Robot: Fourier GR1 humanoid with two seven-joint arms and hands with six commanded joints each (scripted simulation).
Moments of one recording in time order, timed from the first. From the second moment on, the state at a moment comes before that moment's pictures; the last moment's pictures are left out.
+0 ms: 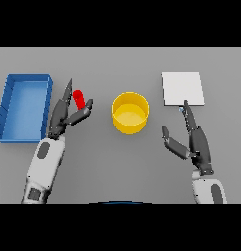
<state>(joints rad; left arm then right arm) -0.38 0.01 0.02 -1.04 -0.20 0.12 -0.17 0.10 -0.04 0.12 -1.69 0.22 -0.04 -0.12</state>
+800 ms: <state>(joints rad) -0.58 -0.03 0.09 -0.75 -0.22 0.22 -0.36 0.10 -0.05 0.11 -1.70 0.22 -0.04 -0.12</state>
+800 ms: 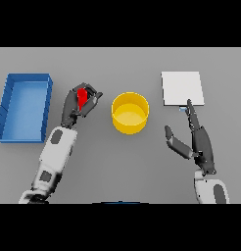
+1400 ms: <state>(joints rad) -0.62 0.03 0.04 -0.86 -0.24 0.22 -0.30 0.08 -0.05 0.12 -1.66 0.28 -0.08 -0.12</state>
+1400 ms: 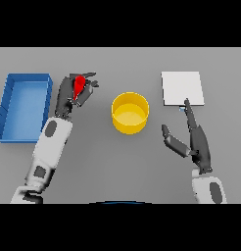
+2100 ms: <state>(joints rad) -0.73 0.22 -0.35 -1.01 -0.65 0.05 -0.02 0.09 -0.07 0.13 -1.70 0.27 -0.05 -0.13</state>
